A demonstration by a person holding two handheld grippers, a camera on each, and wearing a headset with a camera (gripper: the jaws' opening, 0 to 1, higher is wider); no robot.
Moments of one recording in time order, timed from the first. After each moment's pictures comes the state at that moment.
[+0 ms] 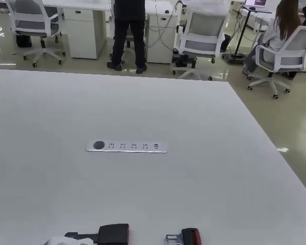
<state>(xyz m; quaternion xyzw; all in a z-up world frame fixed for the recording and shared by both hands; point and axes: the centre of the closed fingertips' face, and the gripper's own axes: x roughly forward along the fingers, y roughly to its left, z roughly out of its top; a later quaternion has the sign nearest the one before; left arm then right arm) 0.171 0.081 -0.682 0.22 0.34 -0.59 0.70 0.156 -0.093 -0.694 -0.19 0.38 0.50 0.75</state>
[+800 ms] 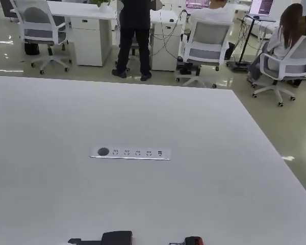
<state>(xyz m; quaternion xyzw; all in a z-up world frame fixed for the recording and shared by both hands) 0.176 0.082 -0.692 0.23 0.35 -0.57 0.70 0.163 -0.098 -0.698 -0.26 0.40 0.52 0.71</state>
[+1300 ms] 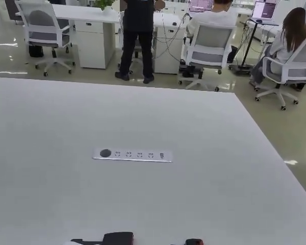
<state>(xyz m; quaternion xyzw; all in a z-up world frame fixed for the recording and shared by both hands) 0.177 0.083 -0.693 0.24 0.37 -0.56 0.70 0.165 -0.091 -0.699 -0.28 0.41 0.52 0.70</state>
